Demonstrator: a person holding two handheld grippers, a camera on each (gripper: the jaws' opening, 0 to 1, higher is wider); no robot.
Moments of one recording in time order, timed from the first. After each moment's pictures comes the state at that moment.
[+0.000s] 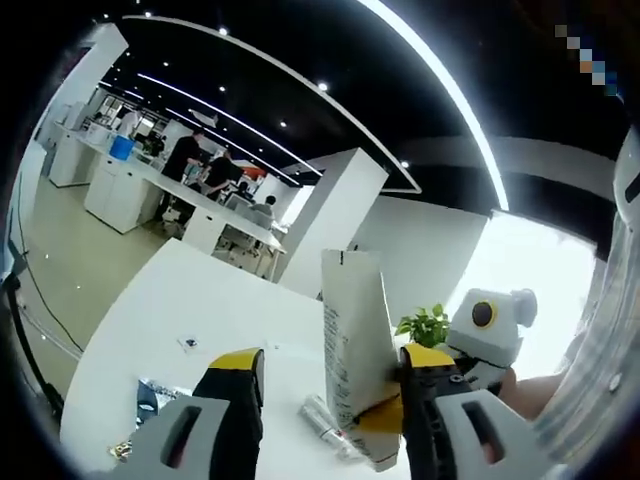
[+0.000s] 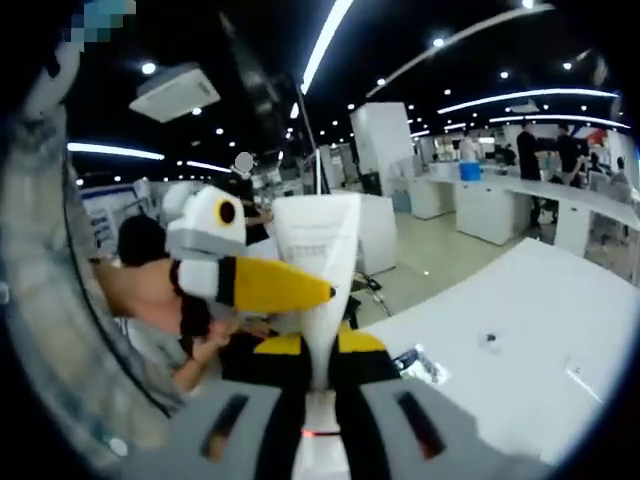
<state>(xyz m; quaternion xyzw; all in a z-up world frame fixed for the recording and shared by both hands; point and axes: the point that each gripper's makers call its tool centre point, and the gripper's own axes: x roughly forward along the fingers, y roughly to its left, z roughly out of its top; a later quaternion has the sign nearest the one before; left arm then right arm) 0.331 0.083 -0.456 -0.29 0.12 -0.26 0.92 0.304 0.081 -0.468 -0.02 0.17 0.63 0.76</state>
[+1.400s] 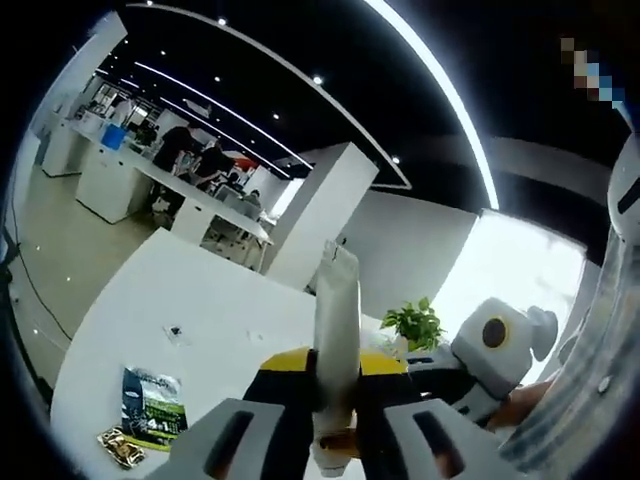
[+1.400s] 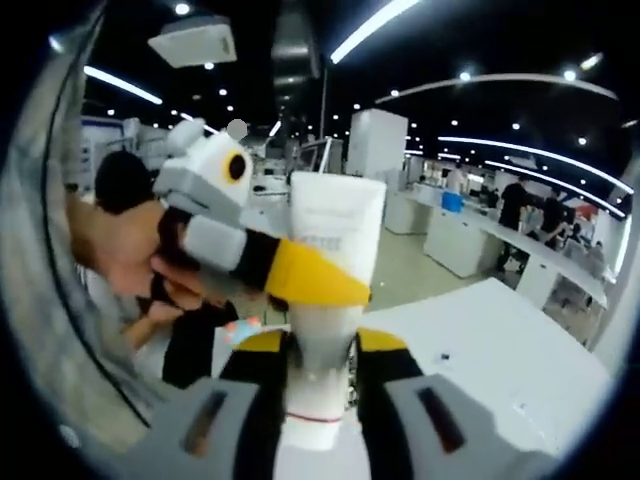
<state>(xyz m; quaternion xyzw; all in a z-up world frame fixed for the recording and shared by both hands) 0.311 0.072 -0.458 -0.28 0.13 -0.28 0.91 0.292 0.080 -0.484 -0.15 0.10 0.59 0.79</state>
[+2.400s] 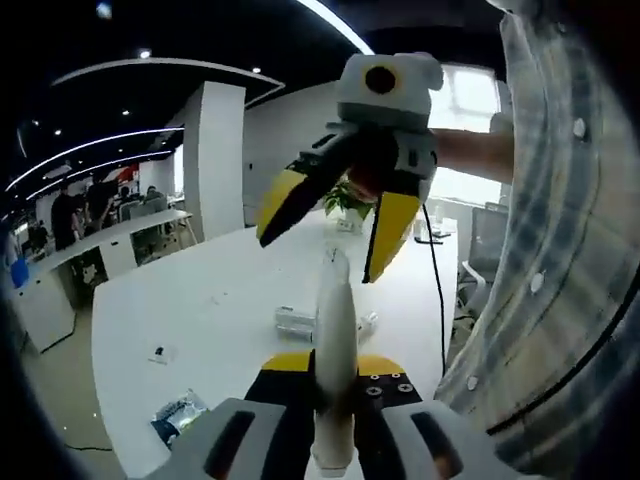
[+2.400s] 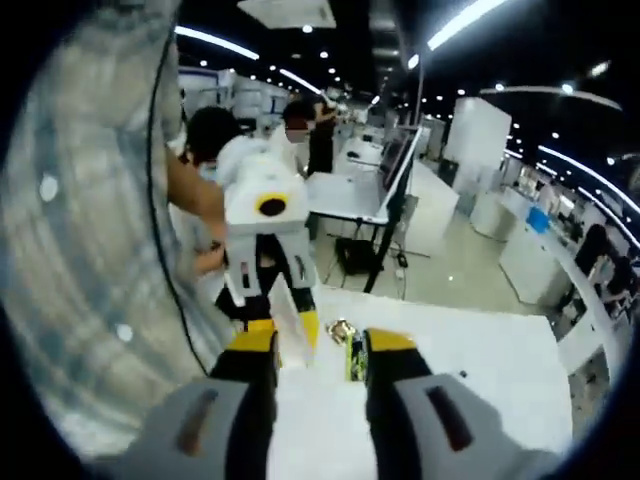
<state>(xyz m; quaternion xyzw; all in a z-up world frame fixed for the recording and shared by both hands) 0.260 0.021 -0.537 0.08 0.21 -0.46 0.86 0.266 0.048 -0.477 -0.32 0.13 0.74 0.57</state>
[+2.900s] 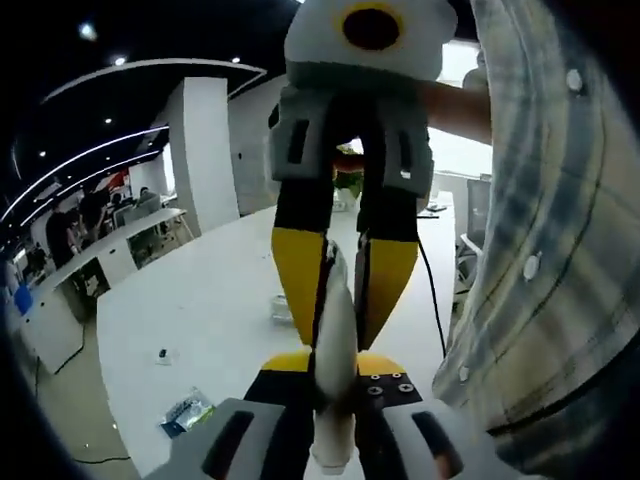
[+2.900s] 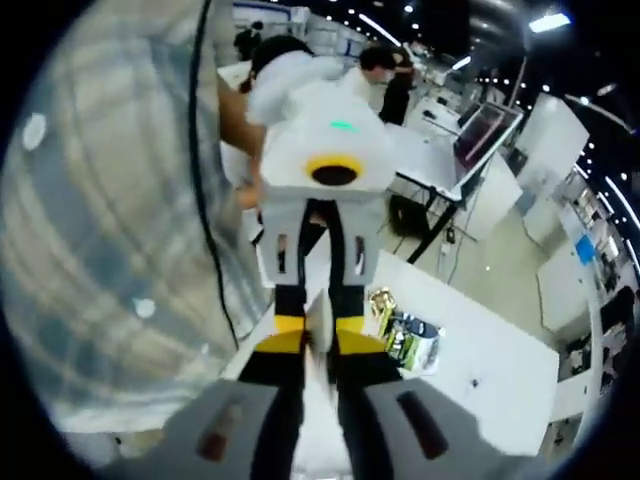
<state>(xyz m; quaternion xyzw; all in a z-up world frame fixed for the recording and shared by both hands) 0.250 0.017 -0.545 0.14 0.22 -0.46 0.85 0.230 0.041 -0.508 -0.43 0.19 0.75 0.46</state>
